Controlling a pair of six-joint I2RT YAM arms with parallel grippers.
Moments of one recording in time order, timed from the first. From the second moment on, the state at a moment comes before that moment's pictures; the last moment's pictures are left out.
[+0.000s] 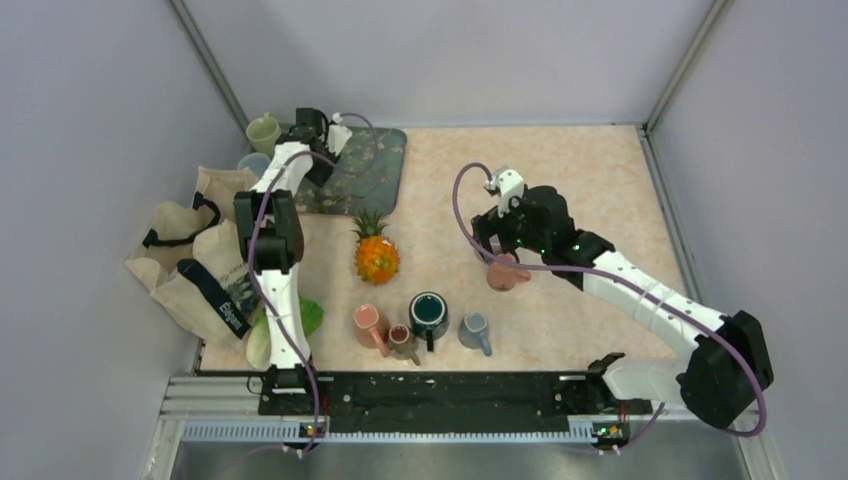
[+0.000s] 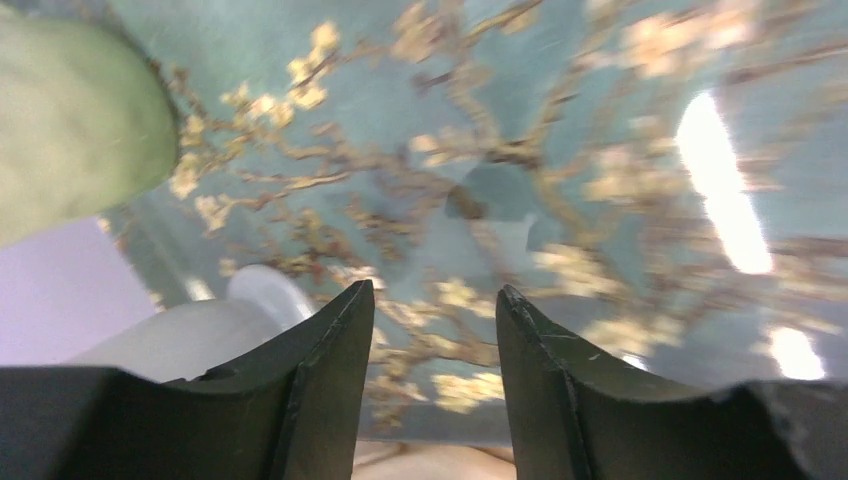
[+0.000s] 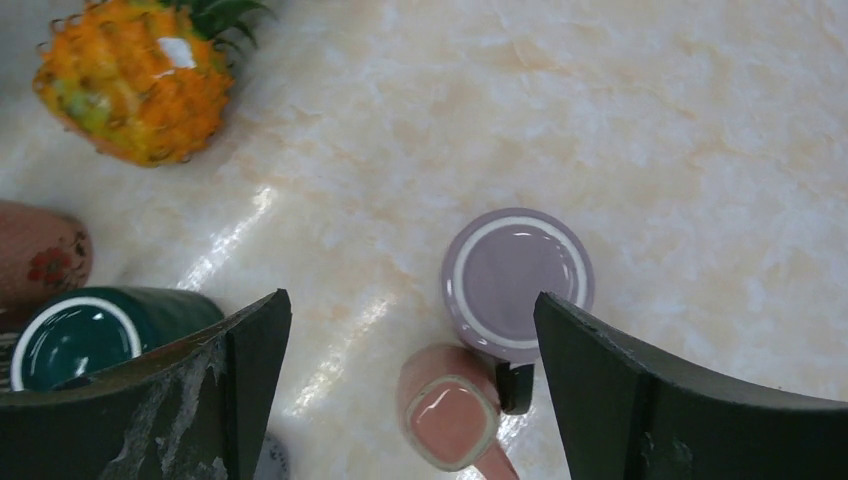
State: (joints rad) left arm 0.02 2.32 1.97 -0.63 -0.17 0.67; right arm 0.61 1.23 0.89 -0.16 -0.04 -0.02
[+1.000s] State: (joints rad) left arm 0.07 1.39 1.20 -0.81 0.33 0.30; right arm 1.46 1.43 0.94 -0.49 0.54 0.71
